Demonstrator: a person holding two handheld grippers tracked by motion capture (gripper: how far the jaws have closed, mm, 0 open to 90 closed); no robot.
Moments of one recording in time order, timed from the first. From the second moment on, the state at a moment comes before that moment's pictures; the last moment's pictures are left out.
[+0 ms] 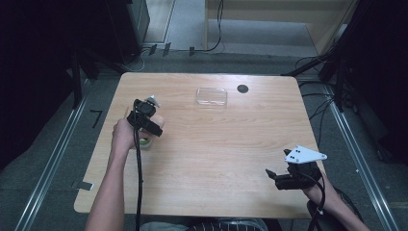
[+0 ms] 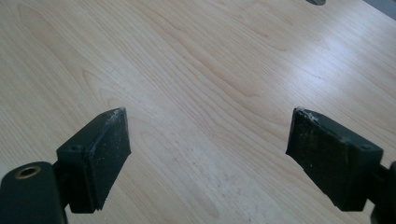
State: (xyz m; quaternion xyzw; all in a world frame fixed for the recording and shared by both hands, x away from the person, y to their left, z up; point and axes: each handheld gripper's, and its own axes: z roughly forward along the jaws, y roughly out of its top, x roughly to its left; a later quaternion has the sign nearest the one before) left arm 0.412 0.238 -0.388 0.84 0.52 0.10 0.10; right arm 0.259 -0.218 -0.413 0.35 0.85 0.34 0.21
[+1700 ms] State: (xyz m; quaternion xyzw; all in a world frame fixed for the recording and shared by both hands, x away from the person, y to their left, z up) left arm 0.418 0.271 -0.398 0.79 0.58 0.15 0.12; right arm 0.258 -0.218 -0.413 0.35 0.85 0.34 0.21
